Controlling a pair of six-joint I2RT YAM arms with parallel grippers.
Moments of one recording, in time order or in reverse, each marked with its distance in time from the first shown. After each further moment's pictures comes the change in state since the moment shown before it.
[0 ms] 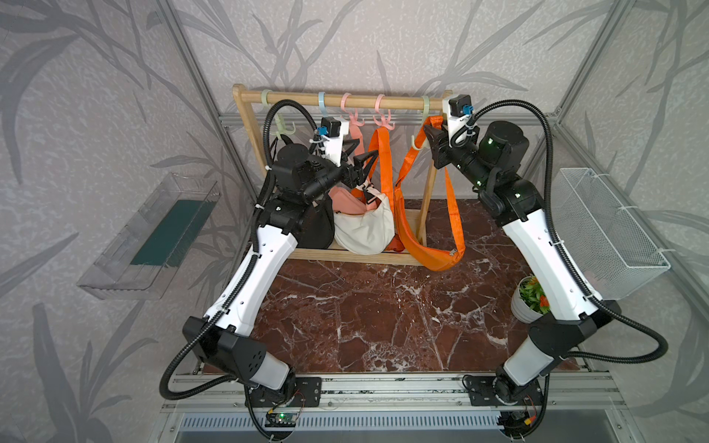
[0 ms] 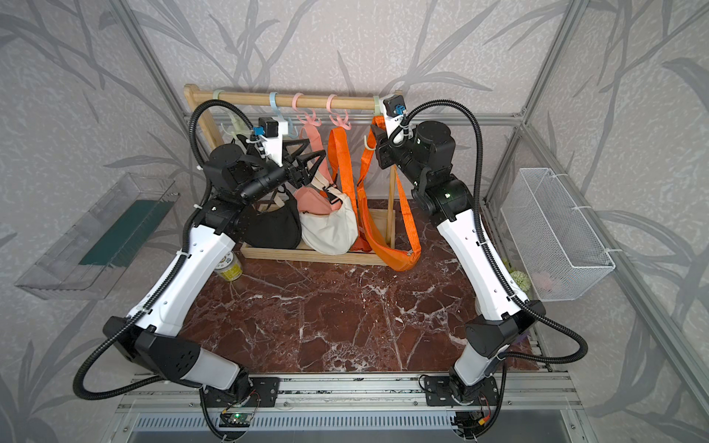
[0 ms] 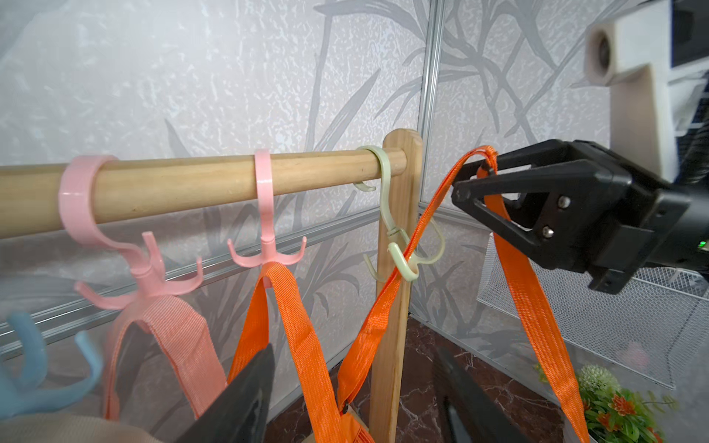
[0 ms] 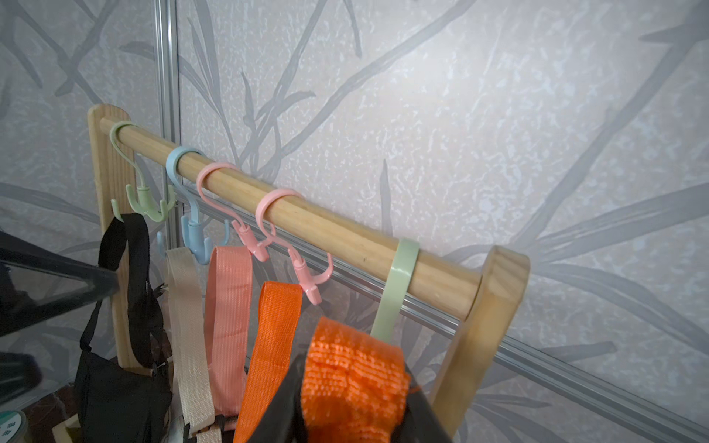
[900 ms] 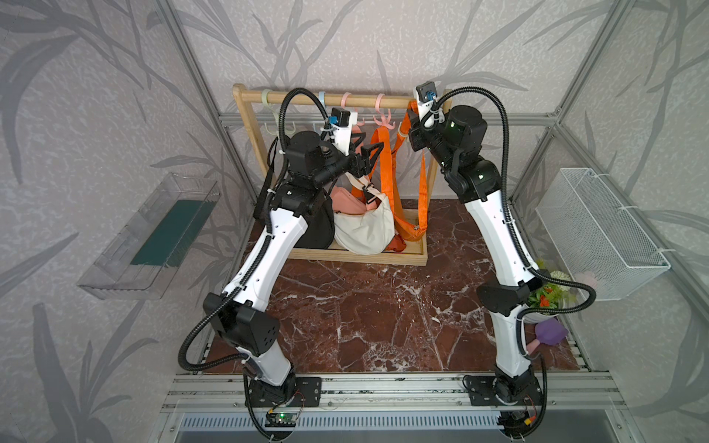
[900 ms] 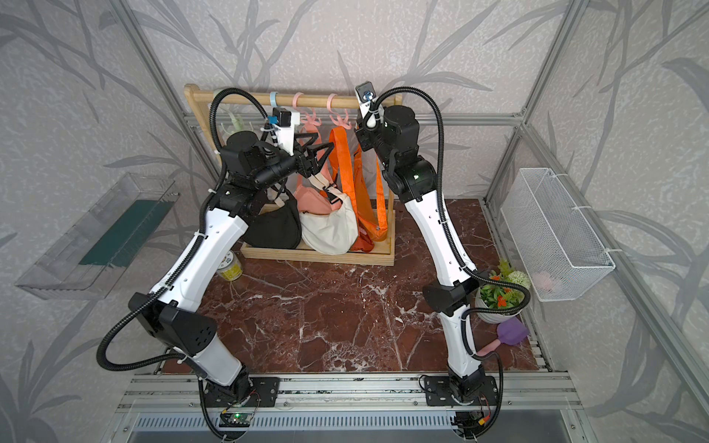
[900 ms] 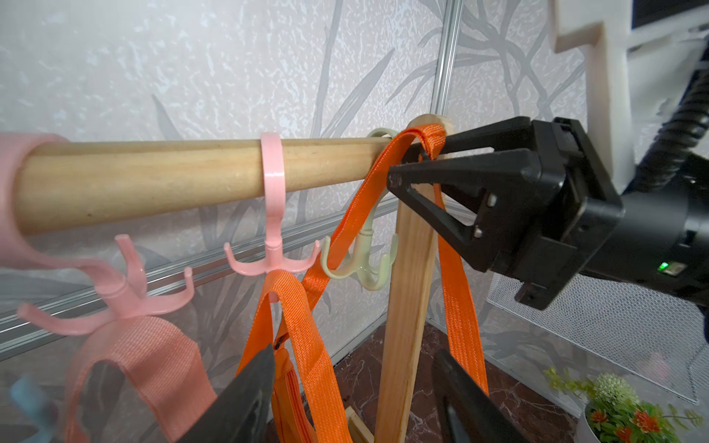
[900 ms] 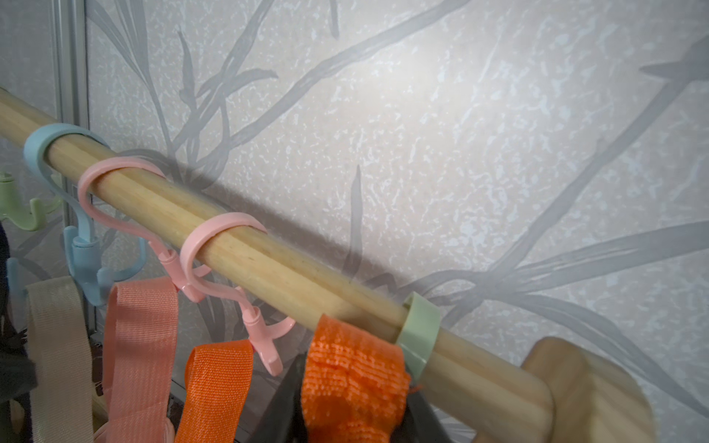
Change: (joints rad) left arm -0.010 0.146 0.163 -0.055 -0.010 -0.007; right arm 0.052 0.445 0.647 -0.192 0.243 -0.131
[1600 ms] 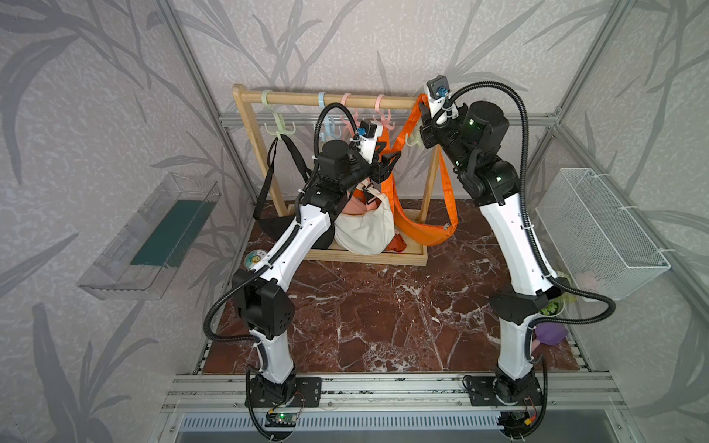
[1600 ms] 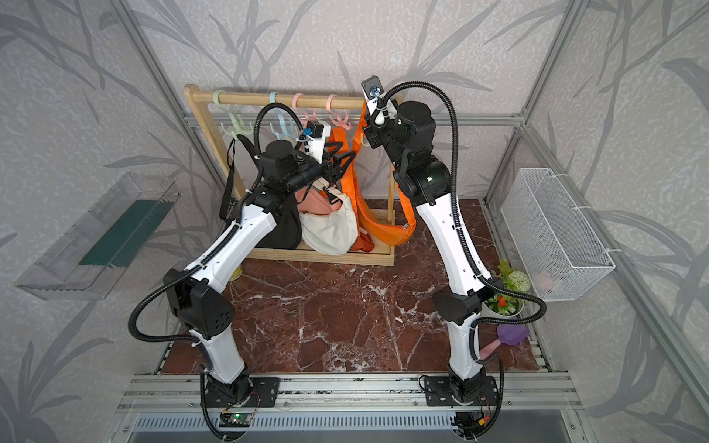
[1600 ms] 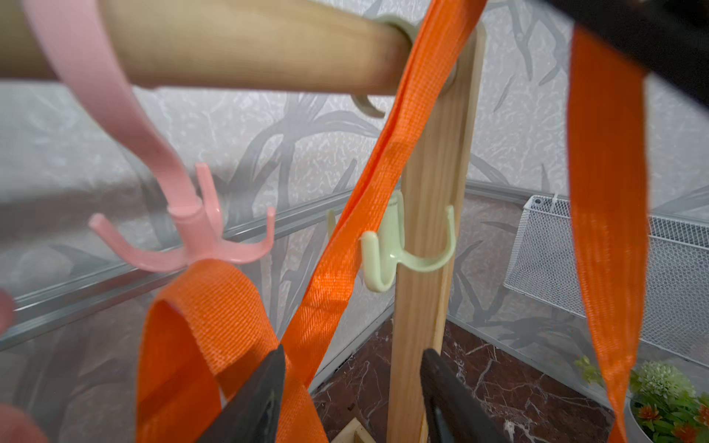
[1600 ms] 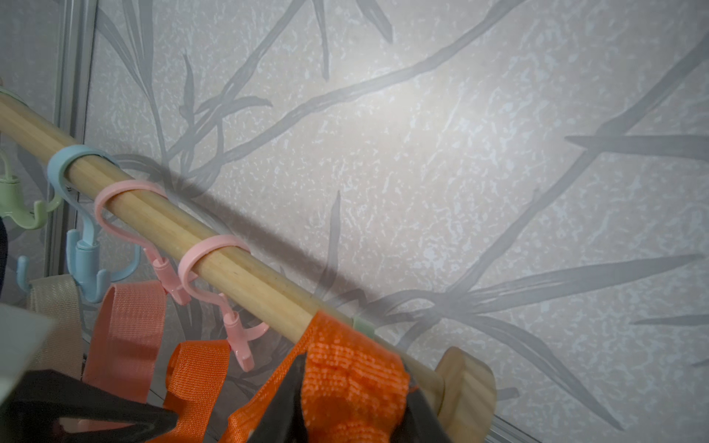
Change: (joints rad) left arm -0.079 0.160 -0.008 0.135 -0.044 0.071; right arm -0.001 -0.134 -0.119 0.041 -0.056 -0.091
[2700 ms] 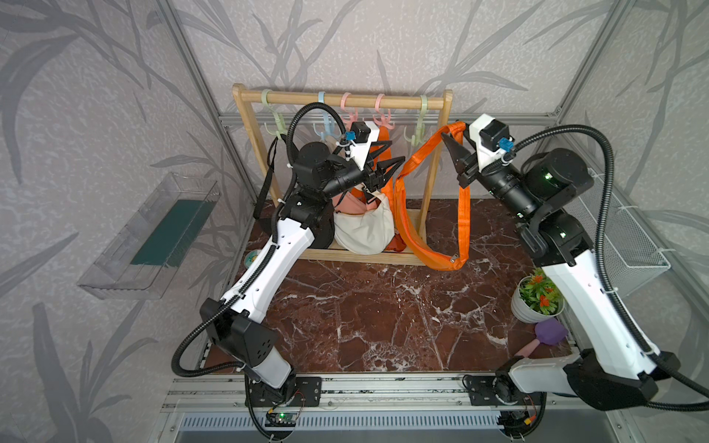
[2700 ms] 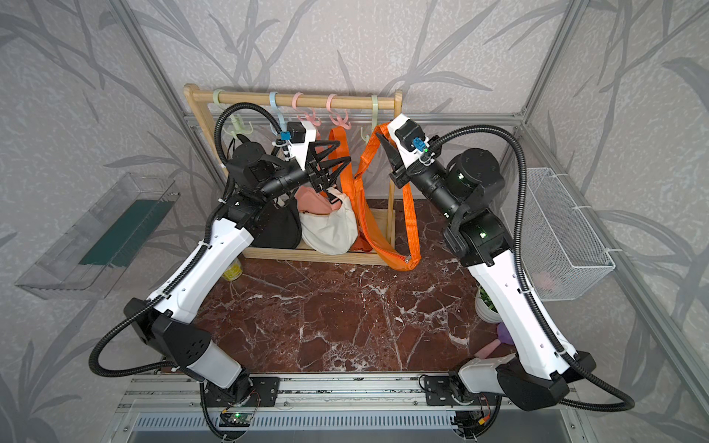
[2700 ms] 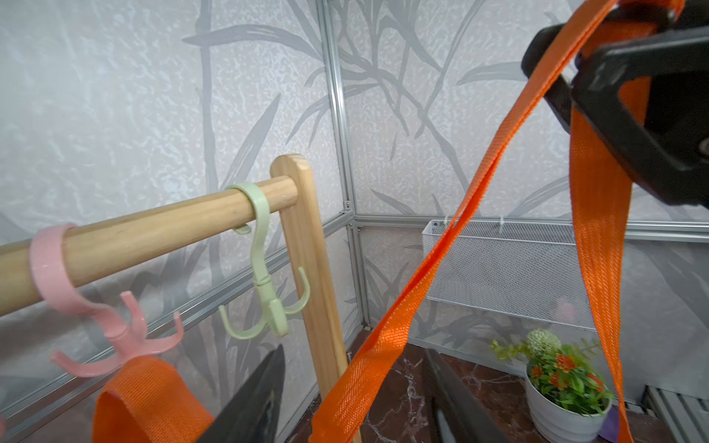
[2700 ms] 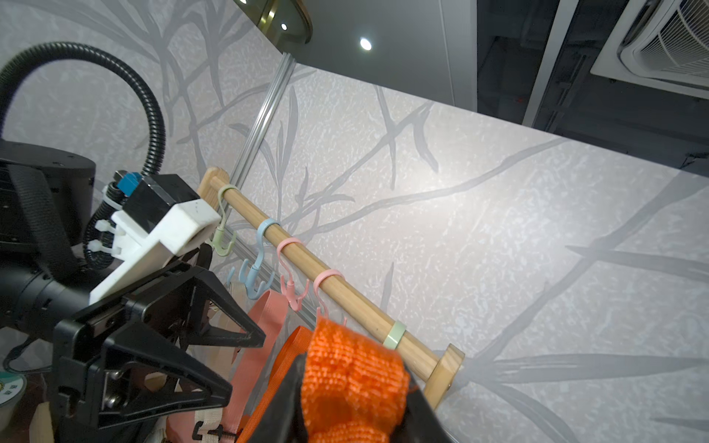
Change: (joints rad) left arm -0.023 -0.257 -0.140 0.030 0.248 0.040; right arm 0.000 -0.688 -0.882 0.350 -0.337 -0.020
